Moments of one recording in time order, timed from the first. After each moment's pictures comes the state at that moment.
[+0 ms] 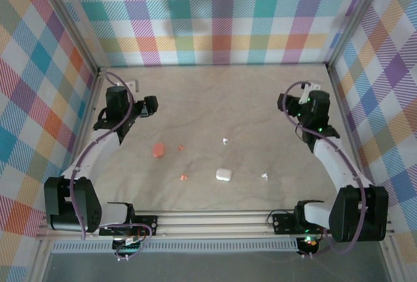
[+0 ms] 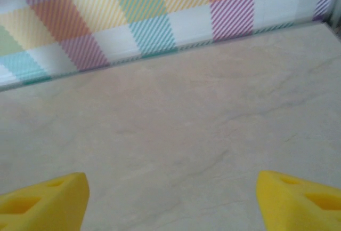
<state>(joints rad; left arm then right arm) -0.07 1.30 0.94 -0.24 0.13 -0.23 0.03 1.20 0.84 -0.08 -0.08 0.24</state>
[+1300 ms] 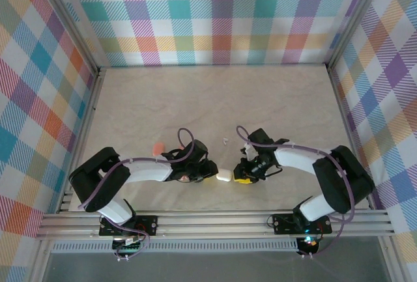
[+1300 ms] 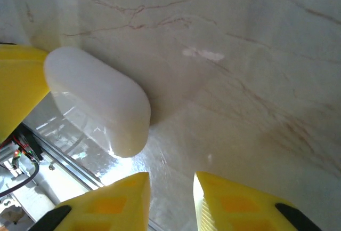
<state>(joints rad) -0.89 1.58 0.64 0.00 0.22 -1.18 0.58 1.51 0.64 -0.49 -0.63 0.60</state>
